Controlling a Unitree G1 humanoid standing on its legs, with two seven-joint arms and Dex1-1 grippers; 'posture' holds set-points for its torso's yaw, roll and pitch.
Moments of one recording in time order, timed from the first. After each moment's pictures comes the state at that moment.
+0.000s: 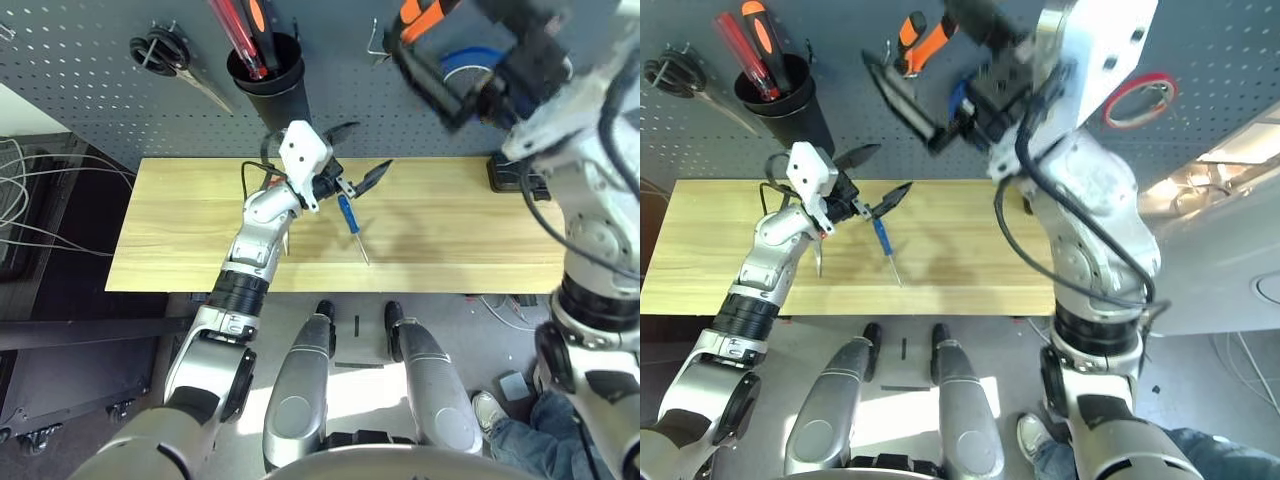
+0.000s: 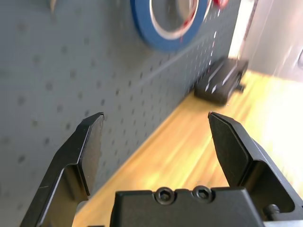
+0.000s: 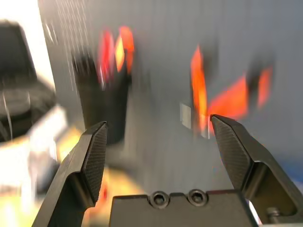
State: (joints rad) left arm -0.65 0.25 -0.09 0.42 -0.10 -0.19 -0.66; right arm -0.54 -0.48 -0.06 -0.53 0.43 0.55 0.52
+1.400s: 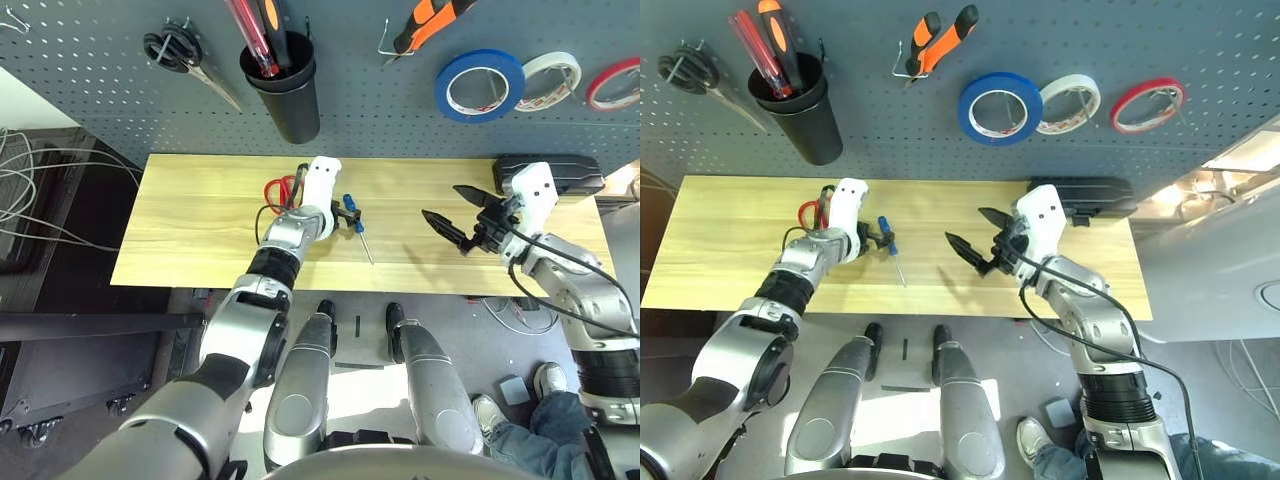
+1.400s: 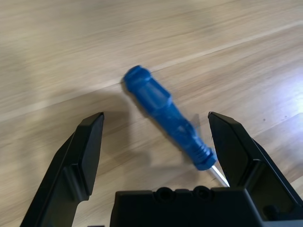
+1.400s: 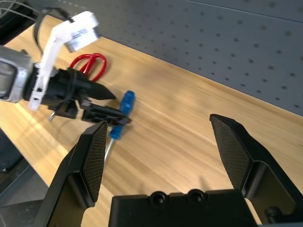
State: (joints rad) left arm -0.88 0.03 0.00 0.91 -0.03 0.50 -0.27; right arm -0.26 -0.48 -0.01 -0.14 0.33 0.37 0.65
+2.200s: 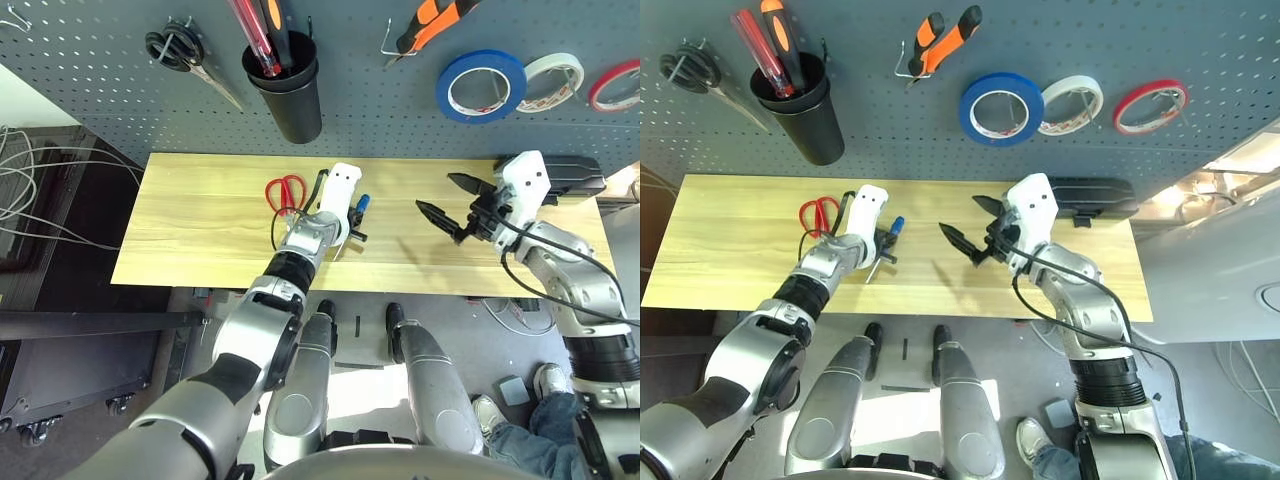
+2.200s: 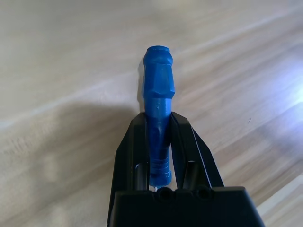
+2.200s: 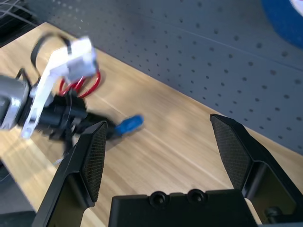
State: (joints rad) left arm -0.84 0.00 -0.04 0.84 0.00 0.37 -0.28; right arm -0.36 -0.51 -0.02 -0.09 0.31 0.35 0.69
